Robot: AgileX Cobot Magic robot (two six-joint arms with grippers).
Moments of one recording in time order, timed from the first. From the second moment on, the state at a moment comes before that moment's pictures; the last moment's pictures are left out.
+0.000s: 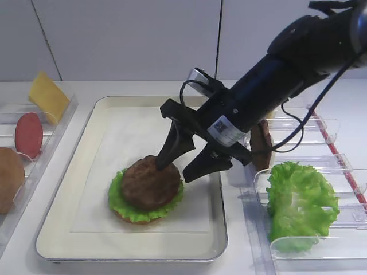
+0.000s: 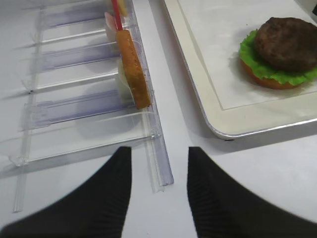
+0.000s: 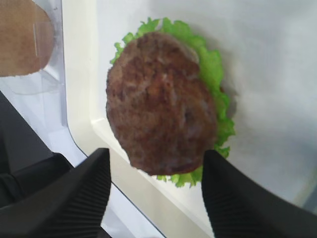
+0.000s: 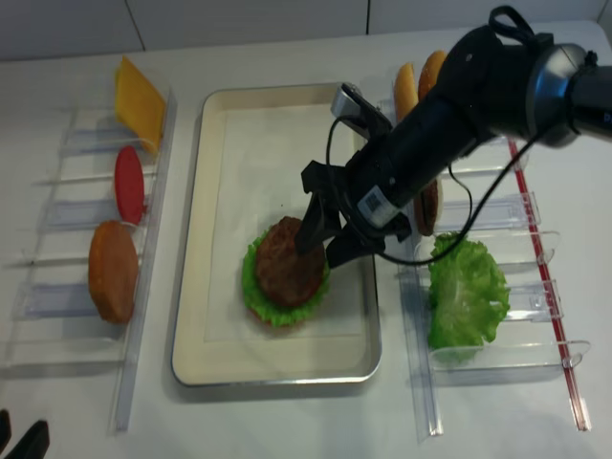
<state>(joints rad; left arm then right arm) -0.03 -0.02 -0.49 -0.09 1.19 0.17 0.41 1.86 -1.17 1.02 1.02 -0.38</state>
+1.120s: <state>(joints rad) -0.03 -0.02 -0.49 -0.09 1.19 0.17 0.44 1.30 -1.41 0.08 1.24 0.06</state>
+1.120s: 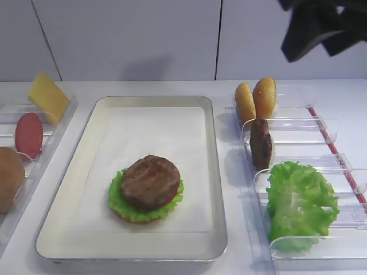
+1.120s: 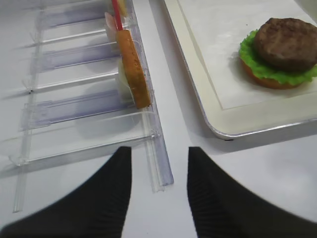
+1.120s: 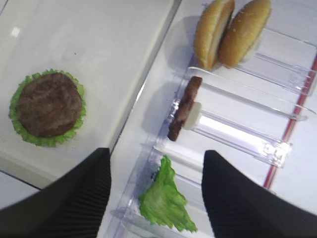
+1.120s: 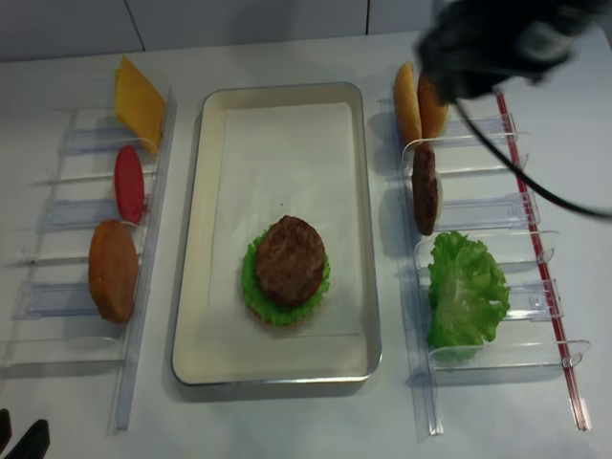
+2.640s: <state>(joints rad) -0.03 -0.02 -0.49 -0.09 1.19 0.17 0.14 -0.02 -0.50 -0.01 1.18 0.00</state>
